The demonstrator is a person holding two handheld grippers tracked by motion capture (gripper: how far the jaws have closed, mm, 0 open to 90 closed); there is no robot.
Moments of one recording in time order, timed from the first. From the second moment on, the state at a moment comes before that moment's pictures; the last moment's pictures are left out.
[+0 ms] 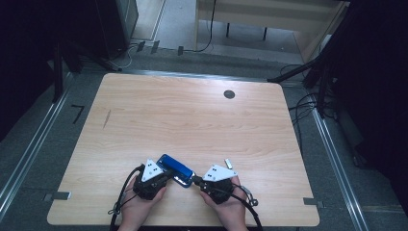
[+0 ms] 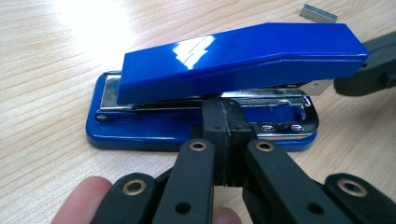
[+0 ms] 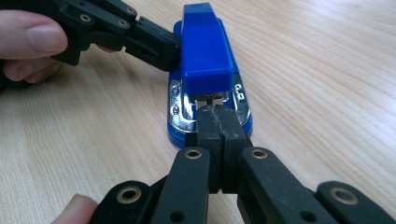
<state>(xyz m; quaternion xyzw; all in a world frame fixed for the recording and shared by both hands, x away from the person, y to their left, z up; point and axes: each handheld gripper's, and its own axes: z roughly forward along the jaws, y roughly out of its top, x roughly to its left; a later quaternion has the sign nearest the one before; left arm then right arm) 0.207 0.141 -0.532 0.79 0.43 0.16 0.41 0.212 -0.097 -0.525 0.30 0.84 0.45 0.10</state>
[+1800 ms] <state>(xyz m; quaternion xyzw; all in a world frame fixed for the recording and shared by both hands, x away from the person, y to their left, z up) 0.204 0.137 -0.532 0.79 0.42 0.17 0.40 0.232 -0.062 -0.462 0.25 0.82 0.50 0.13</state>
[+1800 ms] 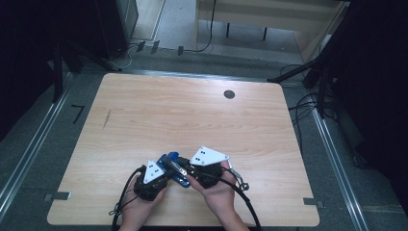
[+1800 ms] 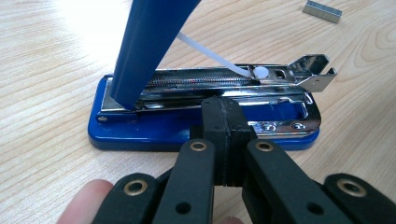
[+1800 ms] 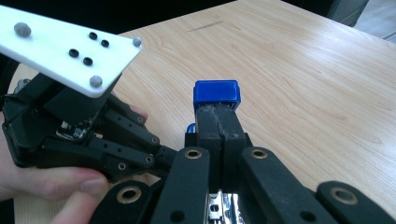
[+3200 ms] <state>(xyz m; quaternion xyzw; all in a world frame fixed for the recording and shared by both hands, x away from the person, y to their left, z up) 0.204 0.138 -0.532 0.79 0.42 0.17 0.40 0.253 -0.028 -0.447 0.24 0.82 0.51 0.14</state>
